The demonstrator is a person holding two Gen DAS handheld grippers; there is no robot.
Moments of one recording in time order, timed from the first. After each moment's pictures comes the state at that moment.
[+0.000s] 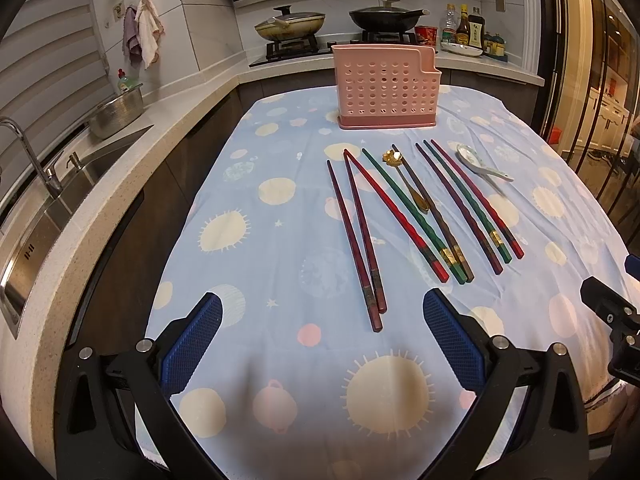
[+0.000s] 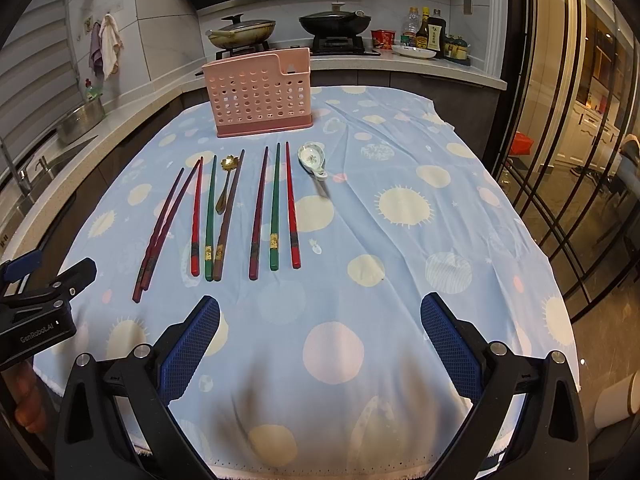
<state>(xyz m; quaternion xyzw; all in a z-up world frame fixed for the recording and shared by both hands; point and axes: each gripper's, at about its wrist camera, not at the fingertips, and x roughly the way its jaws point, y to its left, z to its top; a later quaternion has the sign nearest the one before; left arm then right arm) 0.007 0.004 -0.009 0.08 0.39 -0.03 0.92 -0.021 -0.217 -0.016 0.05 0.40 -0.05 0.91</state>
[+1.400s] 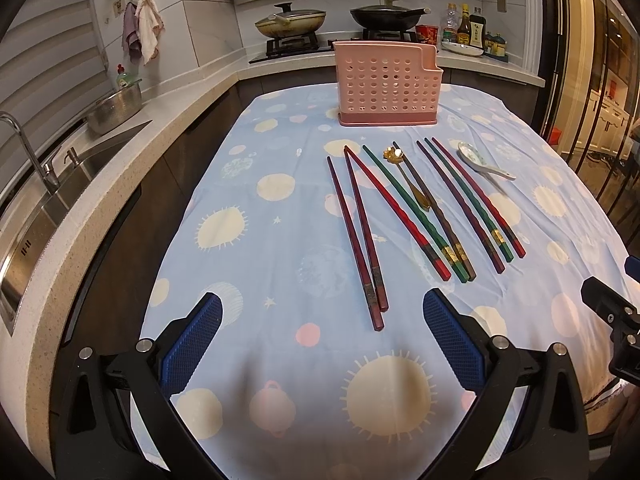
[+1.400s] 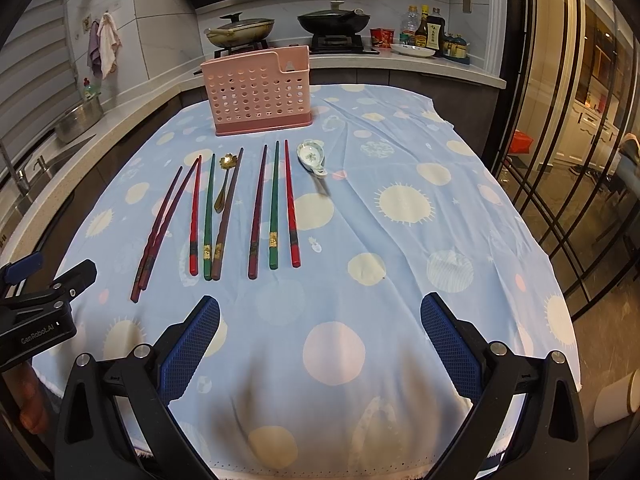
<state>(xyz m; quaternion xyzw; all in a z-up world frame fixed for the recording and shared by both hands) 0.011 0.003 -0.013 0.08 0.39 -0.03 0.92 -0.019 -0.216 -0.022 0.05 0.40 -0.05 0.91</state>
